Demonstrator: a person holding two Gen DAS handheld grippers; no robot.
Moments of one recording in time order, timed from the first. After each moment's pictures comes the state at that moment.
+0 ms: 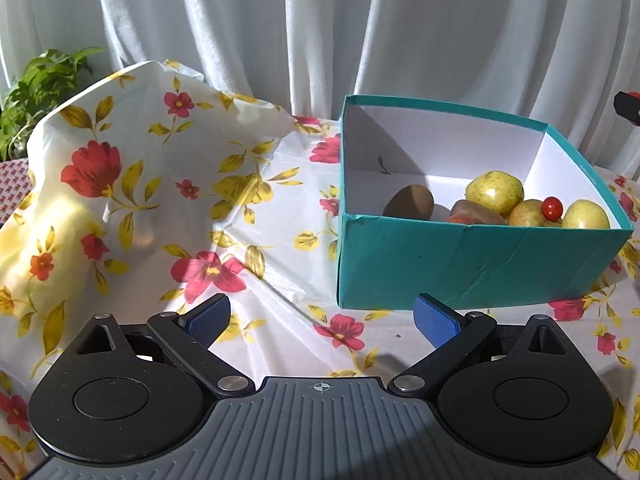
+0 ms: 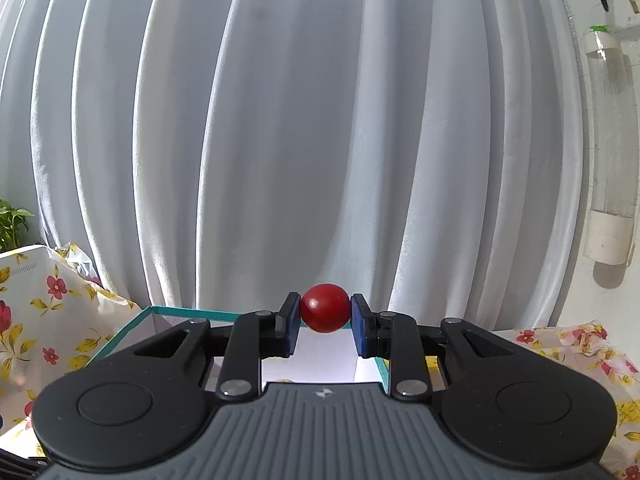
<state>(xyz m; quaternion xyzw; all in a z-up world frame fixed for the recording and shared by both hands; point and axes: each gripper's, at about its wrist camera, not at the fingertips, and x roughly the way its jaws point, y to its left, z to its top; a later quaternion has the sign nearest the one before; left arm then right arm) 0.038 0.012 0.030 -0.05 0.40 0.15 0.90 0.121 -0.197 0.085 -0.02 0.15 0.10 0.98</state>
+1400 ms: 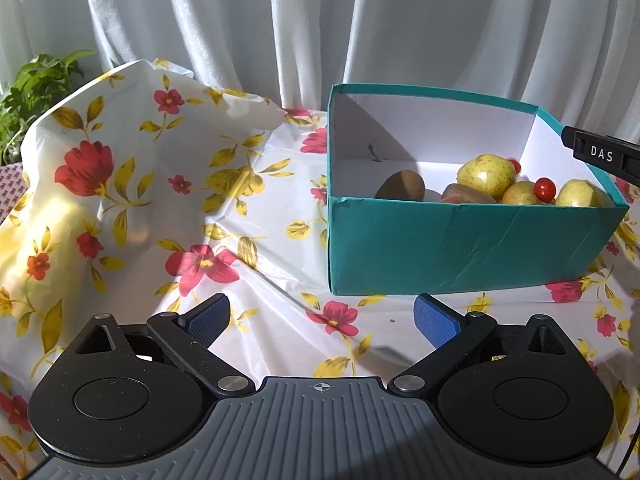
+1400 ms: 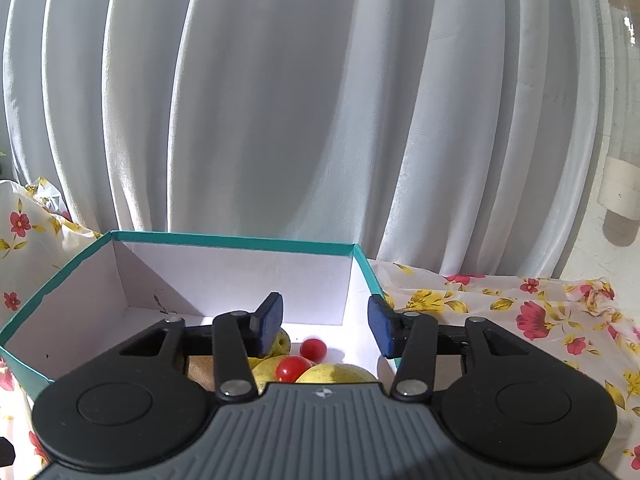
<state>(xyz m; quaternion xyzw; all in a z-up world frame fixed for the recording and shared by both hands) 0.034 0.005 0.027 -0.04 0.41 0.14 0.90 0.161 -0.192 0.044 -0.04 0.23 0.08 0.97</state>
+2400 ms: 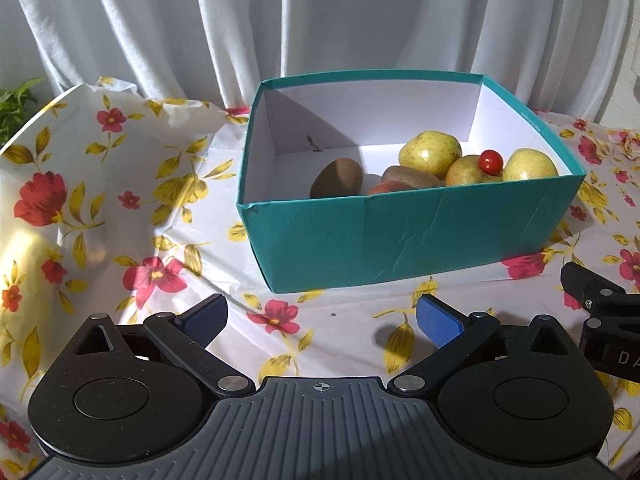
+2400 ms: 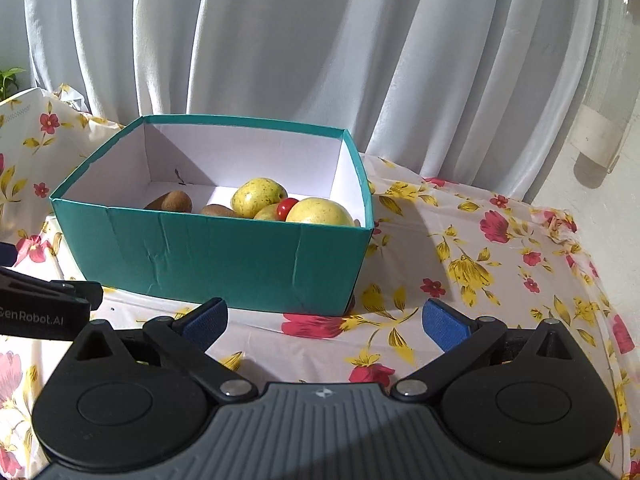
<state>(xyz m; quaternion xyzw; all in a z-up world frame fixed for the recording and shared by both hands) 0.048 -0.033 0.031 0.00 0.44 0.08 0.90 0.074 -0.217 0.049 -0.10 0.37 0.07 0.92</state>
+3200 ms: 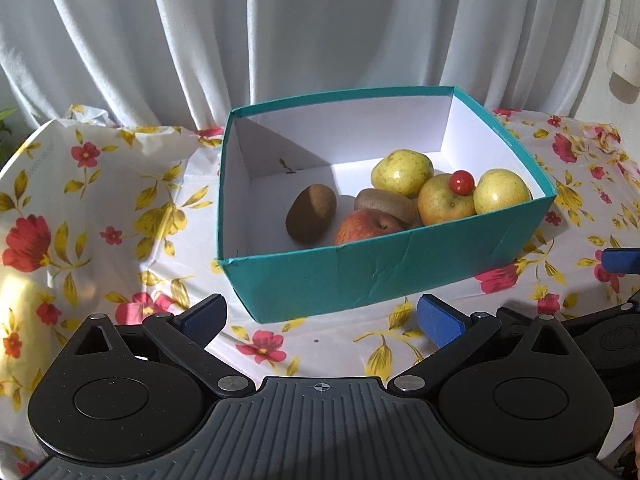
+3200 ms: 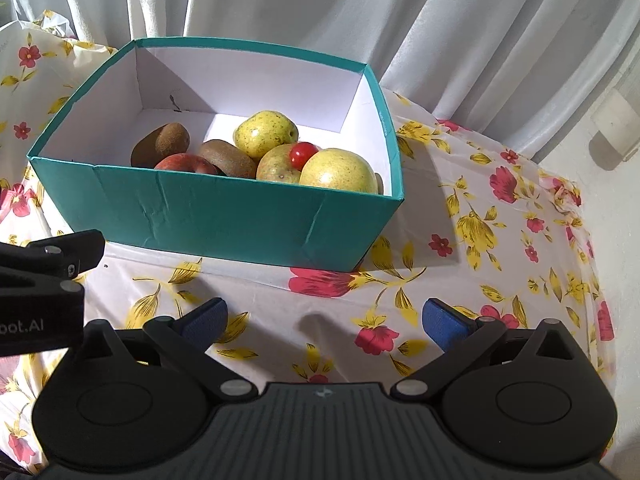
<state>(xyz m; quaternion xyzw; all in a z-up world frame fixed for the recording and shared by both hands) 0.070 -0.039 0.060 0.02 0.45 0.04 0.89 0.119 -0.177 0.047 -0.16 0.50 0.05 0.85</state>
